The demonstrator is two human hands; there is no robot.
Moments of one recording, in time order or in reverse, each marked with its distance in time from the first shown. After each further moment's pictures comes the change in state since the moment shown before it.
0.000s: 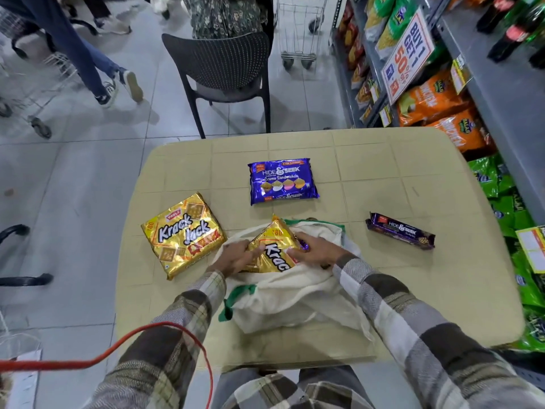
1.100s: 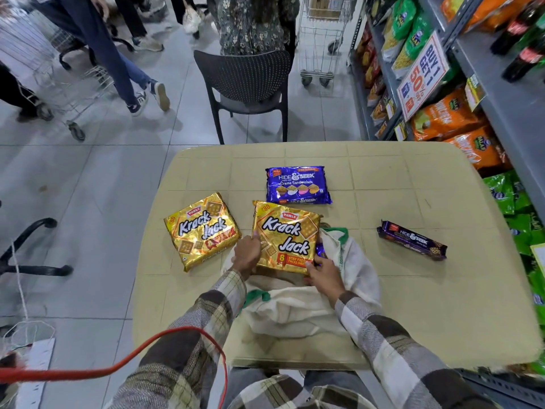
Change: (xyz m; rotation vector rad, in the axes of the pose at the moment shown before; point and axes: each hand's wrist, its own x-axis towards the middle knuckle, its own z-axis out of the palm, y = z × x) left_hand -0.033 0.023 0.011 -0.592 0.315 -0.186; right_hand -0.018 0.011 0.081 0.525 0.452 0.094
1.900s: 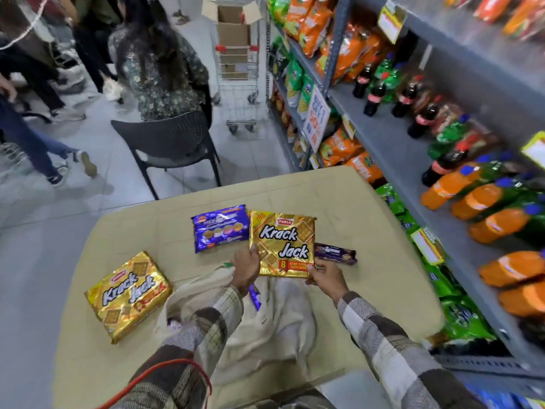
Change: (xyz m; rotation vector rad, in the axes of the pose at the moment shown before) left_hand -0.062 0.117 0.128 0.110 -0.022 0.392; right_hand -0.025 0.023 -0.183 0.223 0.263 -0.001
